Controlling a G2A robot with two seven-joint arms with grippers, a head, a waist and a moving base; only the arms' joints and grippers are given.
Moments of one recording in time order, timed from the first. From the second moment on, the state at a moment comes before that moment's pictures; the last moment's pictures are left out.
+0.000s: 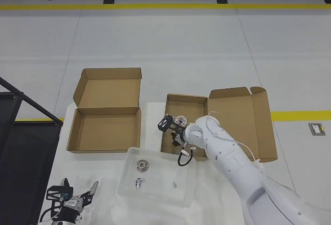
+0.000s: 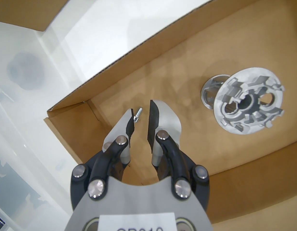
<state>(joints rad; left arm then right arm) 1.80 -1.17 -1.66 -1.77 1.31 0.01 0.16 -0.20 -1.63 0.61 -0.41 -0.99 -0.53 0.63</state>
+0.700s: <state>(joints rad) 1.80 -1.17 -1.66 -1.77 1.31 0.01 0.16 -0.72 -1.36 0.97 -1.53 -1.07 -0.69 0.99</state>
